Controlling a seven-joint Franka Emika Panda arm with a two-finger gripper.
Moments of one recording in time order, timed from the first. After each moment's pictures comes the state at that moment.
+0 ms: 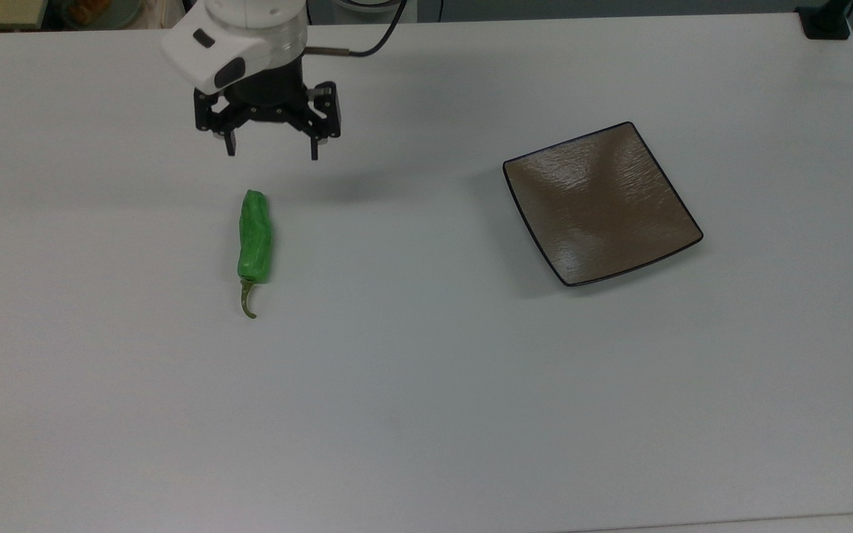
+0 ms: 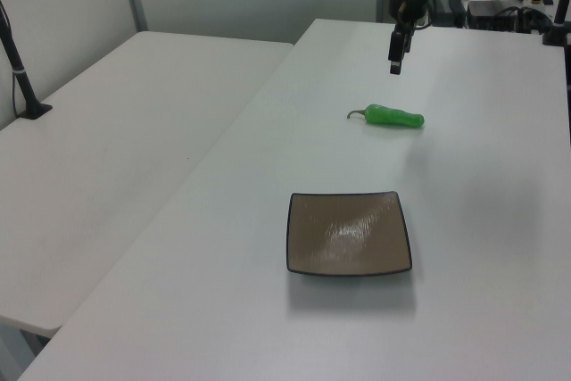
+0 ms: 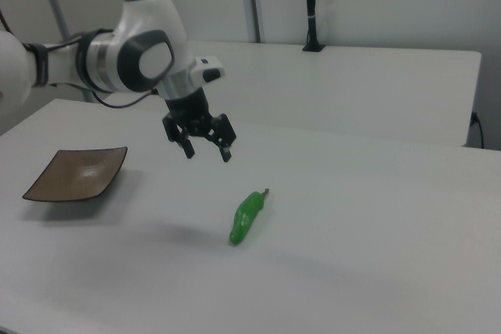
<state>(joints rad) 0.06 0.17 -0.07 -1.76 -0.11 2.03 -0.08</state>
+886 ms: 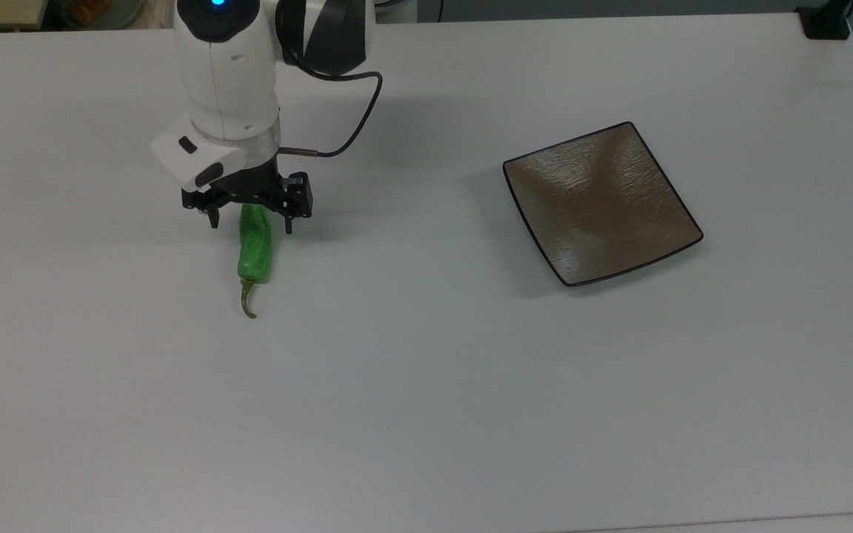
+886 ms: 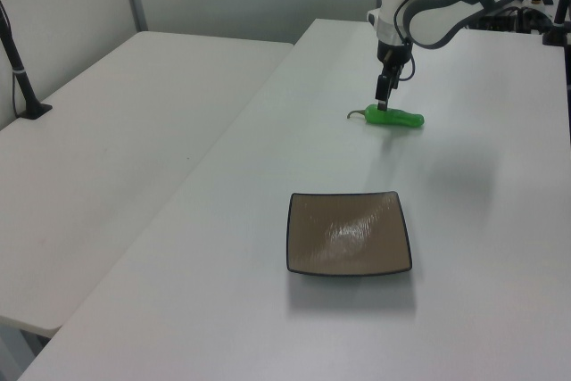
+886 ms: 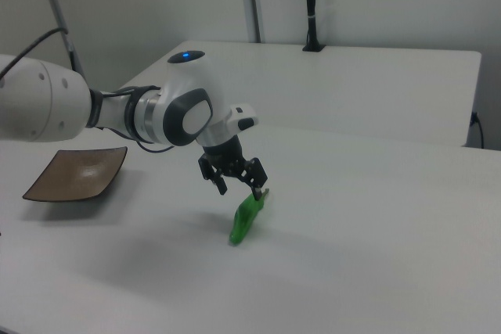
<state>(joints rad) 0.01 0.36 -0.09 -1.79 -0.11 2.28 -0.08</state>
